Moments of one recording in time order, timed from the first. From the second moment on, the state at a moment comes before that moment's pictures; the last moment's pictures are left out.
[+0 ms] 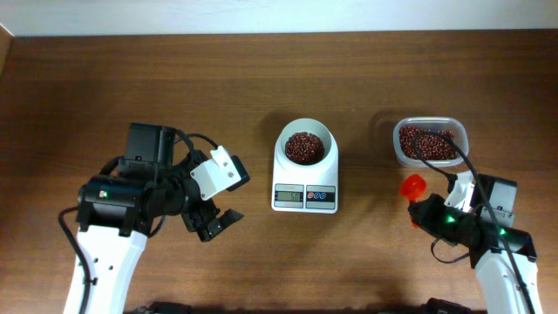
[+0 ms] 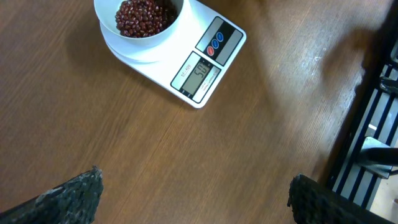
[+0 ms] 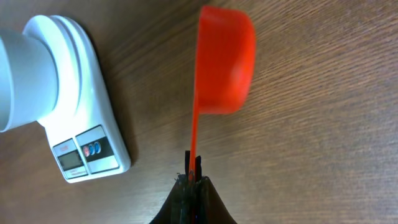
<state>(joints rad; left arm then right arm) -0.13 1.16 1.21 -1.23 0.48 0.85 -0.28 1.03 0.55 -0.65 -0.47 0.33</state>
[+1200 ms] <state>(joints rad) -0.13 1.16 1.21 -1.23 0.48 0.85 -0.28 1.03 0.39 -0.54 -0.24 0.44</state>
